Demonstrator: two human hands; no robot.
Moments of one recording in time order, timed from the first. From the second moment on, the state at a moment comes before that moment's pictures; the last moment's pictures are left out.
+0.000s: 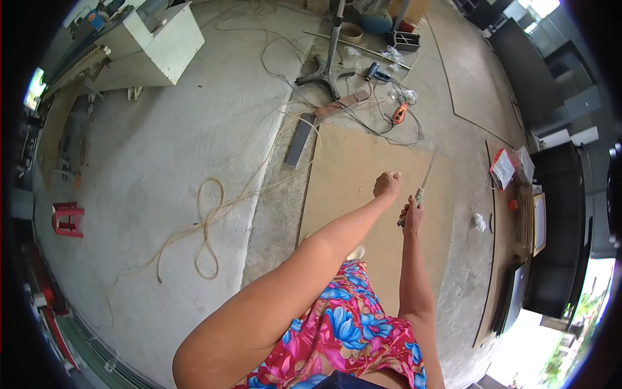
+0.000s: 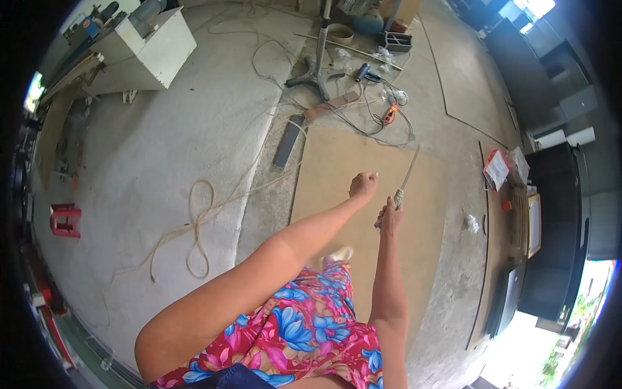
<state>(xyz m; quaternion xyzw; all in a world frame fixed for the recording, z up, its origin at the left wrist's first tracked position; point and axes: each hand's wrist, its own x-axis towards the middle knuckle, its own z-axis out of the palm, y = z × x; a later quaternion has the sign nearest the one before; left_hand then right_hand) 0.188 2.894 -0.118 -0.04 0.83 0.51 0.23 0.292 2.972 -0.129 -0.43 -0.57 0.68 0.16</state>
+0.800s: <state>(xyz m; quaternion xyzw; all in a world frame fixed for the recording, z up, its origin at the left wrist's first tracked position) 0.021 2.906 -0.429 -0.32 0.85 0.38 0.18 0.070 3.030 -0.373 -0.34 -0.65 0.64 -0.22</state>
